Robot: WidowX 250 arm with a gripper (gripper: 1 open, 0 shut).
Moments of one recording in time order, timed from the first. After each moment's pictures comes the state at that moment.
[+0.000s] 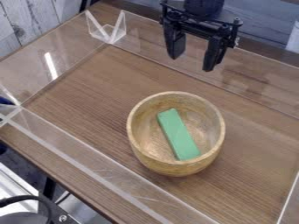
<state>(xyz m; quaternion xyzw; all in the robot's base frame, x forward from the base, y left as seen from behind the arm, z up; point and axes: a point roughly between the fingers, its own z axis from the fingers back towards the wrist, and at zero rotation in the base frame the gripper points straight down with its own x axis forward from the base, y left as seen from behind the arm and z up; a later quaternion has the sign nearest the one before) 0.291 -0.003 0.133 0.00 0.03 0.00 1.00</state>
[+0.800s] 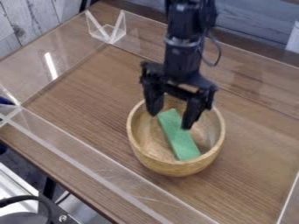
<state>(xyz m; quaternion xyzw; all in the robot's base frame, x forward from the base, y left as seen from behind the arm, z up) 0.240 -0.005 0.067 -0.01 0.09 0.04 0.99</state>
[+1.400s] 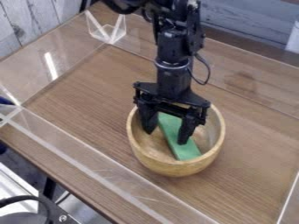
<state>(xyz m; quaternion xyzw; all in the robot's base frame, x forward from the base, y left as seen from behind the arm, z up) 0.236 -0.003 0.046 -0.02 0.08 0.07 0.99</state>
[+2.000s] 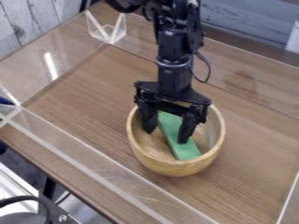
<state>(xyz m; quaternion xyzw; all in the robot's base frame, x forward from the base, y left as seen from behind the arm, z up) 0.240 -0.004 0.043 -0.02 0.08 0.07 0.99</state>
